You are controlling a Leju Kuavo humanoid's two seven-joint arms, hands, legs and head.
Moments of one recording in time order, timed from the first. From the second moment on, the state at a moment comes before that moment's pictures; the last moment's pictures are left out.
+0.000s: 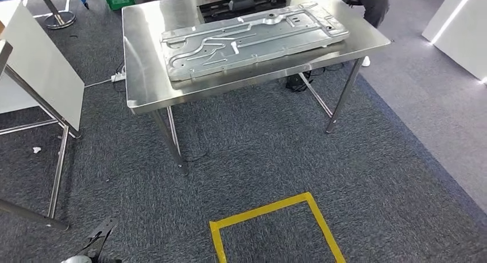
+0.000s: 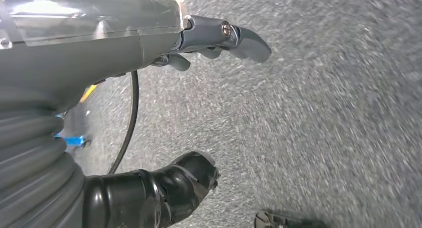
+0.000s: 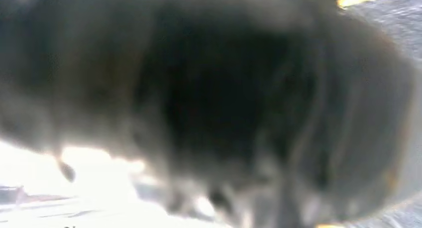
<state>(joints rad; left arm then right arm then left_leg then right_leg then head) -0.11 -0.04 0.87 -0.38 -0.93 -0.23 0.16 -0.13 -0.18 -0.01 -0.28 0.30 0.12 -0.05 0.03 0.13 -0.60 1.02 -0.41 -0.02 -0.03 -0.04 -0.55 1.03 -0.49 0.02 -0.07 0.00</state>
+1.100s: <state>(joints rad) -0.15 -0.01 0.78 -0.32 -0.85 -0.25 0.19 -0.10 -0.14 -0.08 -0.22 0.32 0.13 0.00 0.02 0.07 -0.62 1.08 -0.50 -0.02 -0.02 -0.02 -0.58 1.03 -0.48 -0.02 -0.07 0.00</state>
